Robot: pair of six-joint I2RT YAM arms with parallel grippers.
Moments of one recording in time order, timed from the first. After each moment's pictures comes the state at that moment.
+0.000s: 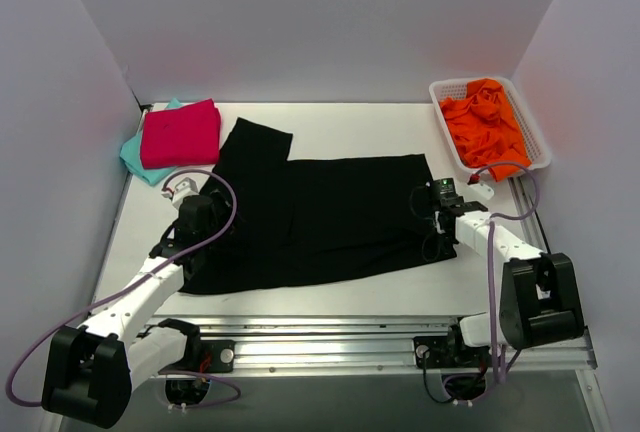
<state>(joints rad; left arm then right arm) -0.28 1.04 0.53 -0.16 -0.22 -0.81 0.16 1.35 0.68 -0.44 0.54 0.84</state>
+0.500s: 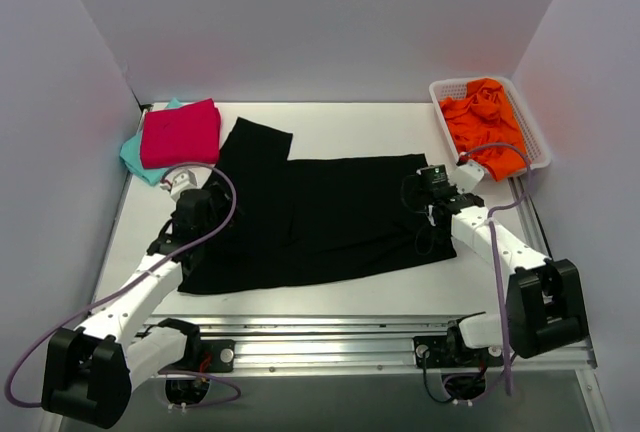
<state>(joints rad) -0.28 1.03 0.56 -0.16 -0.23 -0.78 0.23 1.36 0.78 -0.40 0.57 0.81</state>
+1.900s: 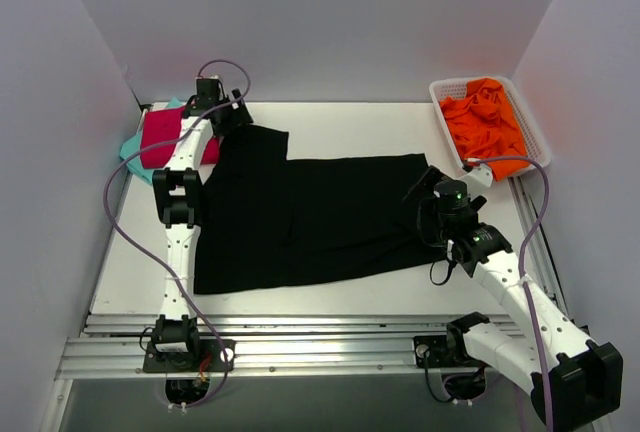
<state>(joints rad) -0.05 2.75 2.63 -0.61 0.14 -0.46 0.35 0.93 0.67 -0.31 0.43 0.72</state>
